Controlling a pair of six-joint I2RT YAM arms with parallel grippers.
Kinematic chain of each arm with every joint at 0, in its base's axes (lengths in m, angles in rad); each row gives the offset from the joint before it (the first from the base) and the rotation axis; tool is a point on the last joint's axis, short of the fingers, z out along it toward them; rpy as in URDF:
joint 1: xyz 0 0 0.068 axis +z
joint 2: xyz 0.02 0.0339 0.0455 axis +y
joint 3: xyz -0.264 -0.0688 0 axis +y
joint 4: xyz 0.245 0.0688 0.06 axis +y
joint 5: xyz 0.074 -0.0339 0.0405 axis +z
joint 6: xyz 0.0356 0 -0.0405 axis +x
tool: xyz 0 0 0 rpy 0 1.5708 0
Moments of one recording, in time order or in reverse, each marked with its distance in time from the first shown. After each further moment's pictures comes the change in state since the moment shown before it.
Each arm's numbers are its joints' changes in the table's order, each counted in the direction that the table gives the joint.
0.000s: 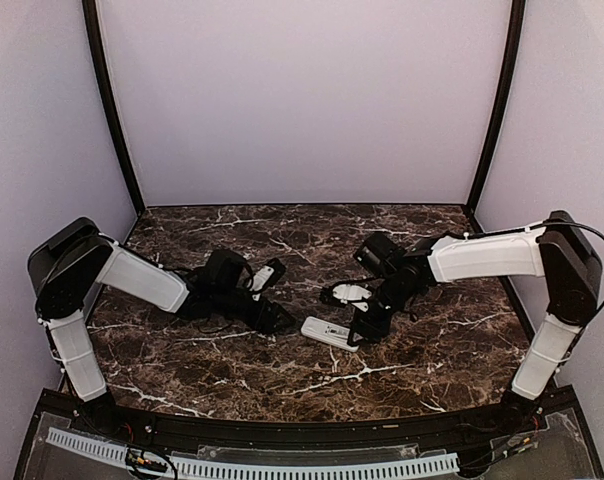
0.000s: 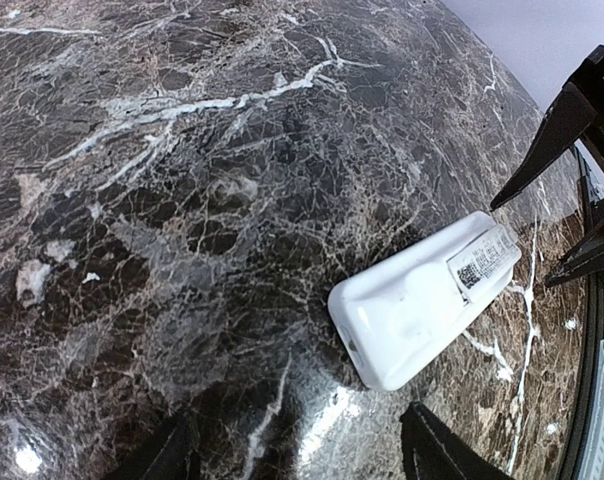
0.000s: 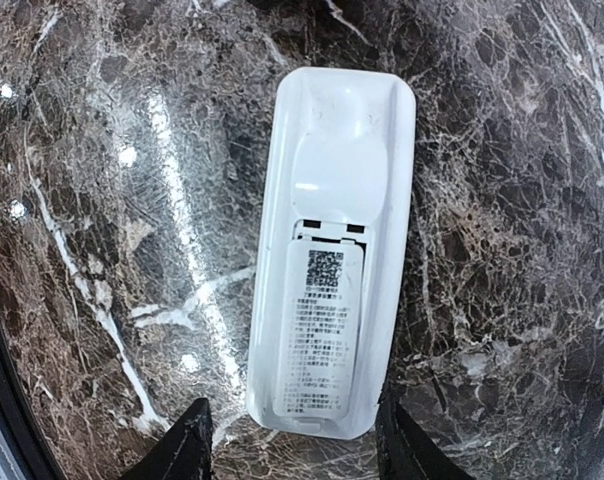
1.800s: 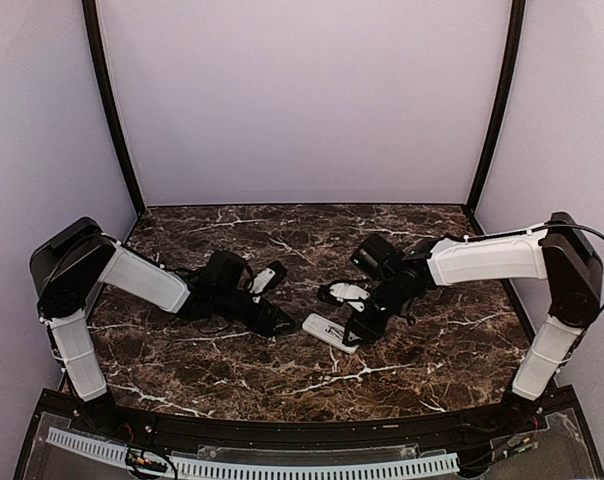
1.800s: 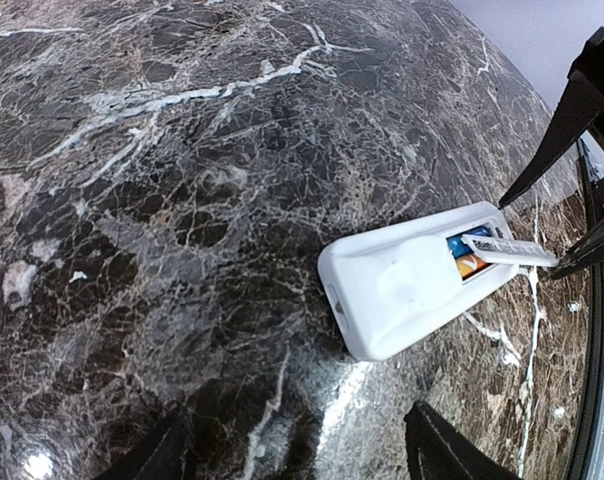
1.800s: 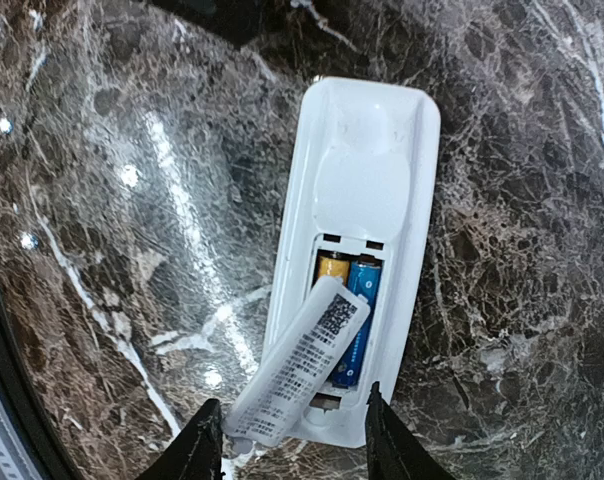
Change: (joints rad) left arm 0.007 0.016 0.000 0.001 -0.017 0.046; right arm 0.036 0.008 0.005 -0.021 -0.026 0.136
